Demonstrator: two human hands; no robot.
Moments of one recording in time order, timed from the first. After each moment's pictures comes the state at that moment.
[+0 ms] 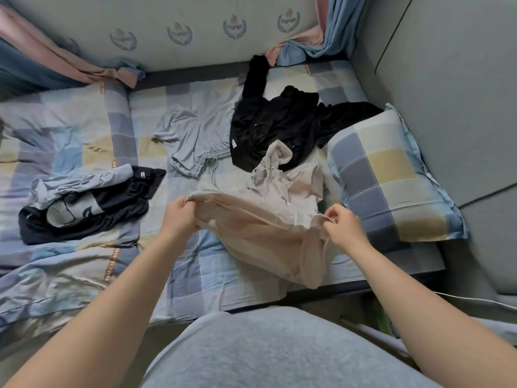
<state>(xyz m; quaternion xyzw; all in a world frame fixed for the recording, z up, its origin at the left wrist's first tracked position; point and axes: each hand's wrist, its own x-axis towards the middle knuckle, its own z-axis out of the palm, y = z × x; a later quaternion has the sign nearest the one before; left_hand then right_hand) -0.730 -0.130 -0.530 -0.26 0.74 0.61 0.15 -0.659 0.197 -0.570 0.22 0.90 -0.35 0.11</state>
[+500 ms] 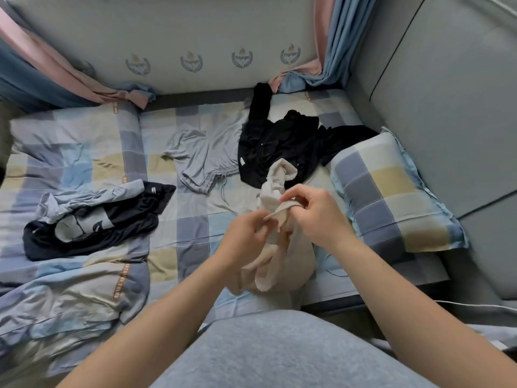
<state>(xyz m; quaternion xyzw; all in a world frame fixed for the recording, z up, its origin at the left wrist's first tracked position) -0.685 -0.128 -0.496 0.16 0.87 0.44 0.14 -0.667 0.043 -0.452 0.03 0.88 -0.47 -0.01</state>
